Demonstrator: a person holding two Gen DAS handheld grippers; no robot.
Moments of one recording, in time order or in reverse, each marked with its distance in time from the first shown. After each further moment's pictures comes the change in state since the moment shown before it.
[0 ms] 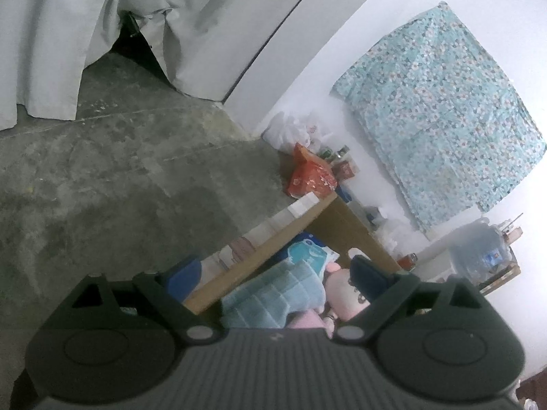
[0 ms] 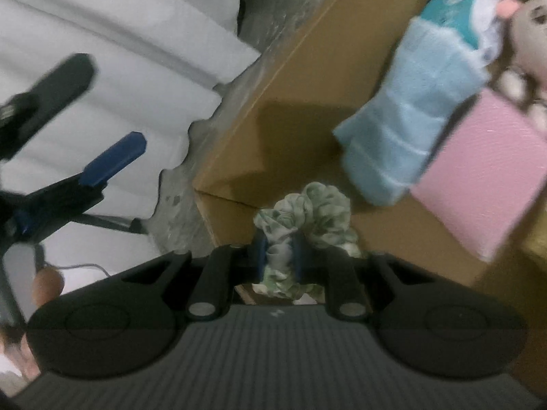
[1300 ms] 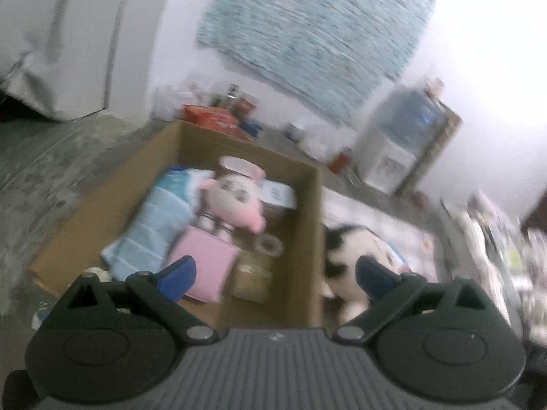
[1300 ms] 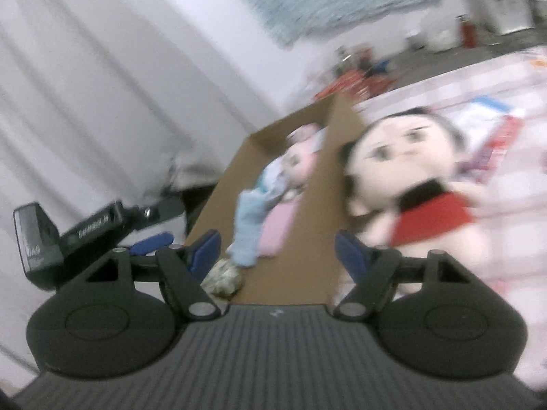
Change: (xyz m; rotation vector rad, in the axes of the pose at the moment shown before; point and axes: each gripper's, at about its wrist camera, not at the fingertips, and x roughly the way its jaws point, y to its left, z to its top) left arm -0.027 -0.135 -0.118 0.506 0.164 -0.176; right arm -0.246 -0.074 -0.304 0.265 -0.897 -0.157
